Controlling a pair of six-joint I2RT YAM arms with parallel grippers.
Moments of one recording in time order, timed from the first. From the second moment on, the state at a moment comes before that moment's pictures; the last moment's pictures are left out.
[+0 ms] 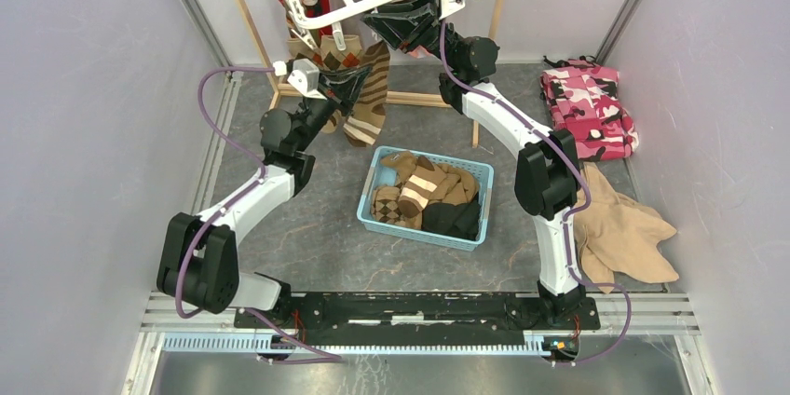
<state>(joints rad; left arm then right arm) -0.34 1.38 0.86 1.05 0.39 -0.27 0.51 2.15 1.94 1.19 -0.67 0.83</state>
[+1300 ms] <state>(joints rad) -0.34 1.43 0.98 1.03 0.39 -0.27 0.51 2.15 1.94 1.19 -0.67 0.82</state>
